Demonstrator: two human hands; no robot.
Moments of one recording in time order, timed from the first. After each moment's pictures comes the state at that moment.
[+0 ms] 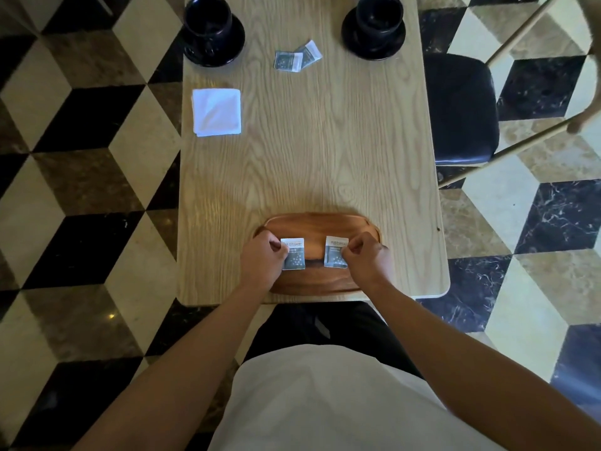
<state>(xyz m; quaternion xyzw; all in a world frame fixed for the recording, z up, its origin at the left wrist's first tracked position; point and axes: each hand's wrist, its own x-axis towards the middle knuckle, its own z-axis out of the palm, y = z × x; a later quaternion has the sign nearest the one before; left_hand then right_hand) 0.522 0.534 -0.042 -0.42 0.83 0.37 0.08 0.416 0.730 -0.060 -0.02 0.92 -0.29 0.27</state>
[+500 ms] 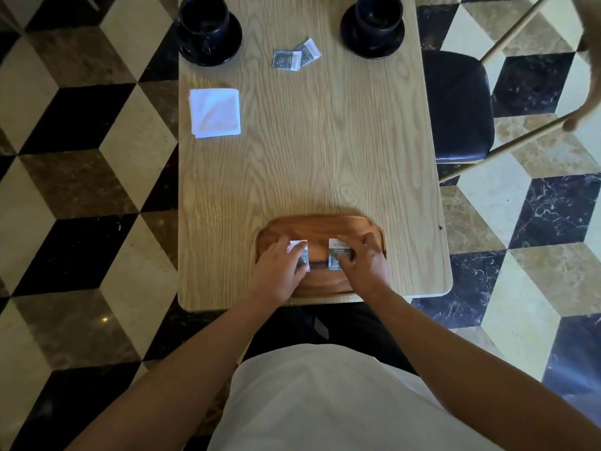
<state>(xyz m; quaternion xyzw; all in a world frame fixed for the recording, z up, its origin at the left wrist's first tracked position) 0.537 0.542 -0.054 -0.16 0.93 0.29 0.13 0.434 0.727 -0.066 -0.13 0.92 -0.27 0.24</state>
